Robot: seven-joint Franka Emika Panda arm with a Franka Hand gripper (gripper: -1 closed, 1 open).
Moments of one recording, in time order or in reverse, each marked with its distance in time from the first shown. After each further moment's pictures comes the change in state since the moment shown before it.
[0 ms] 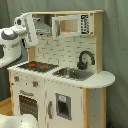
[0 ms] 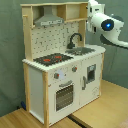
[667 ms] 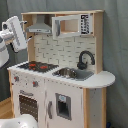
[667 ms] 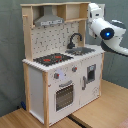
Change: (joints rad) arm 0.055 -0.116 0.060 0.017 0.000 -0.160 0.001
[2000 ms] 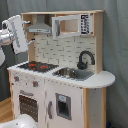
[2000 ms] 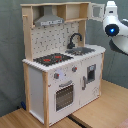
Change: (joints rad) arm 0.094 -0.127 -0.094 -0.094 -0.003 -0.375 -0.013
